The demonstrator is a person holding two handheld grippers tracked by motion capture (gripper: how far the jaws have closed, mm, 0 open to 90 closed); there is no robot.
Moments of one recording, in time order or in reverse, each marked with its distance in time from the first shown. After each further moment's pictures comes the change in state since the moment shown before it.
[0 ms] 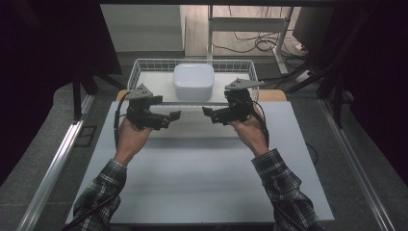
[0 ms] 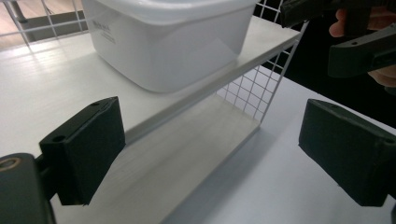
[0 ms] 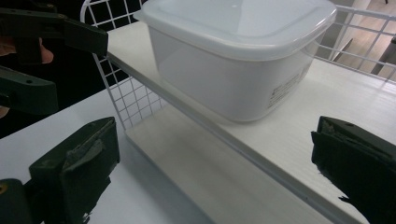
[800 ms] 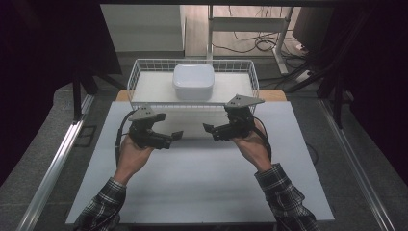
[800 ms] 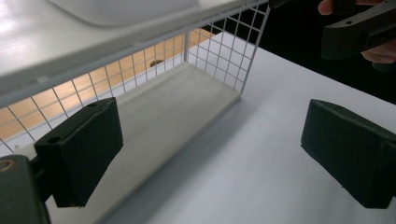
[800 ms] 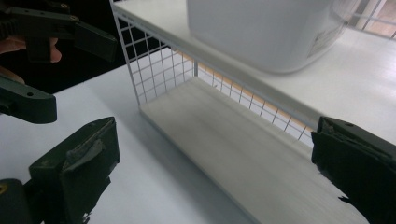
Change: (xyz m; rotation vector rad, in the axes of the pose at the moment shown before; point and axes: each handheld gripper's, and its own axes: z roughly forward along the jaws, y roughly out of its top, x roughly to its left) left arm -0.025 -0.040 0.000 0.051 -0.046 0.015; right arm 0.018 -0.034 -0.010 0.024 0.030 -0.043
